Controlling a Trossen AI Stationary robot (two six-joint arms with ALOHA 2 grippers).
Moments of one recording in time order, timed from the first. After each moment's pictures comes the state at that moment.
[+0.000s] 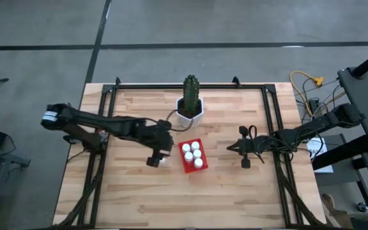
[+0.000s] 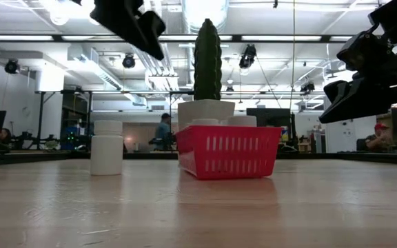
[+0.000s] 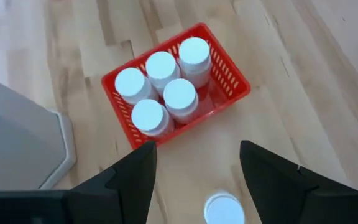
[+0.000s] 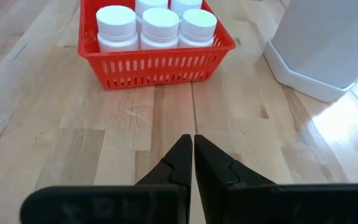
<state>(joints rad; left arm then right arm) -0.13 1.42 1.21 -0.67 -0.01 0.16 0.26 0.88 0.15 0.18 0.28 0.08</state>
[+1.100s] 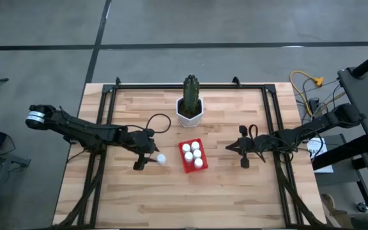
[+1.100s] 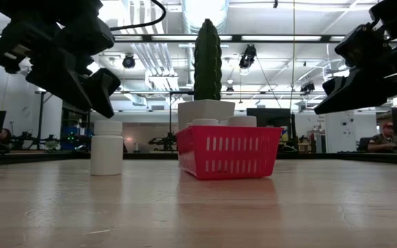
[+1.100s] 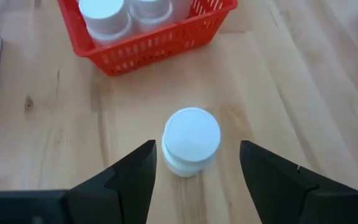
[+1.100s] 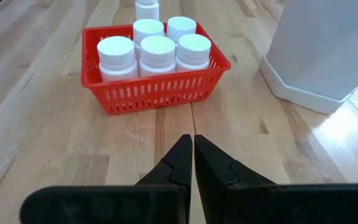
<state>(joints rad) -0.13 1.12 0.55 -0.19 0.08 0.01 0.26 0.88 0.15 0.24 0.29 0.12</state>
